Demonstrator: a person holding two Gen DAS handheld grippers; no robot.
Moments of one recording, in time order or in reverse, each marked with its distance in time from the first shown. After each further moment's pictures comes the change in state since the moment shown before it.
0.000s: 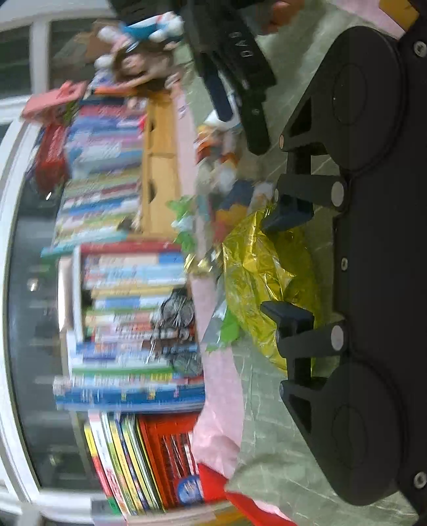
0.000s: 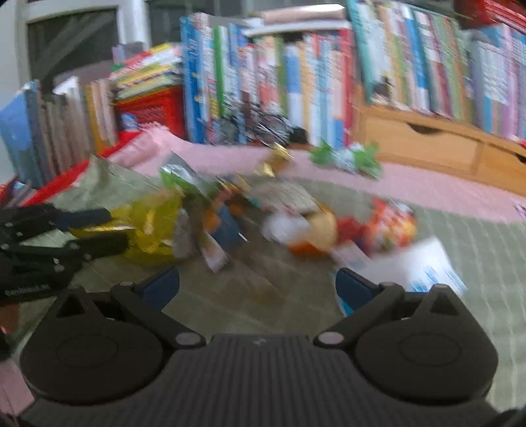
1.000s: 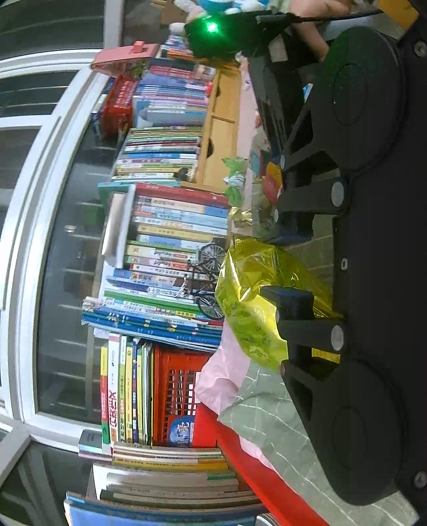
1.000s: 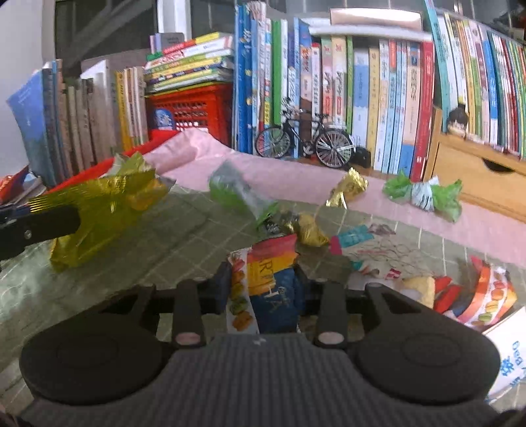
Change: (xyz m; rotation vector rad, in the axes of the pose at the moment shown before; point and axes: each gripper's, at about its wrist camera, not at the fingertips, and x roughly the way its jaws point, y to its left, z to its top) left arm -0.051 0.048 -0.005 -0.188 -0.137 0.077; right arm 0.058 0.054 0.026 -0.088 -0.024 0.073
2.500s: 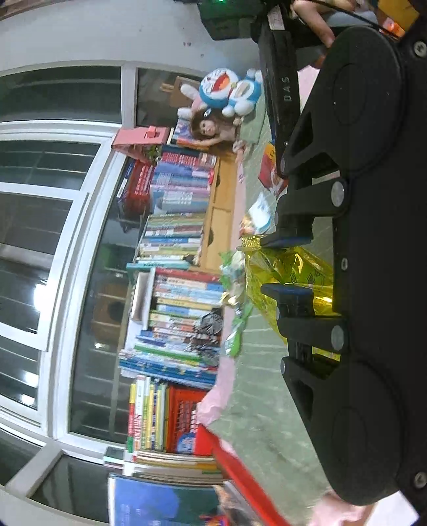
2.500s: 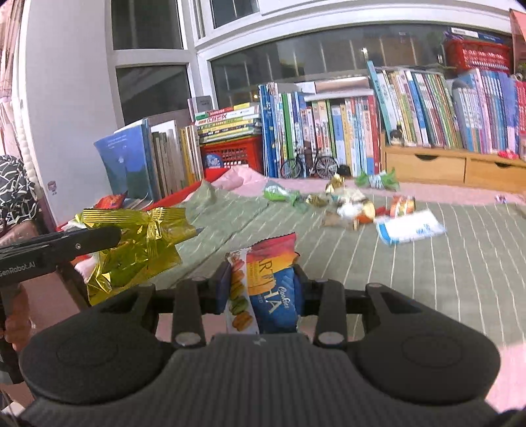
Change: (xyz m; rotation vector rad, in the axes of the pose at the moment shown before) left arm -0.256 -0.076 -0.048 0.002 -0.045 -0.174; right arm -0.264 0.060 -0.112 0.123 -0.160 0.039
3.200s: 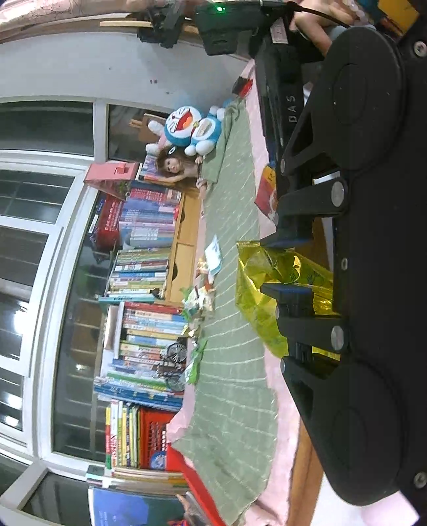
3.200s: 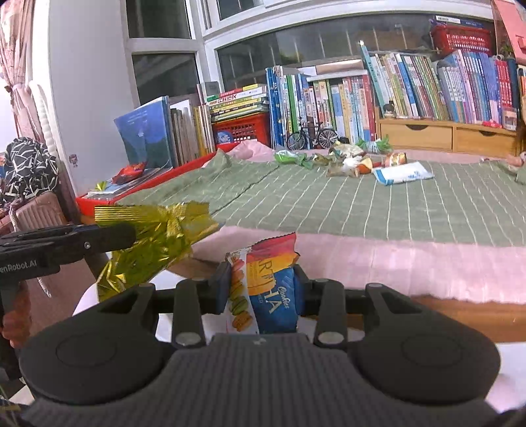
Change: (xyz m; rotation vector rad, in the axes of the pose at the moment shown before) left arm -0.074 -0.055 -0.060 0.033 0.087 -0.074; right arm -0.062 0.034 -0.079 0.025 0.024 -0.006
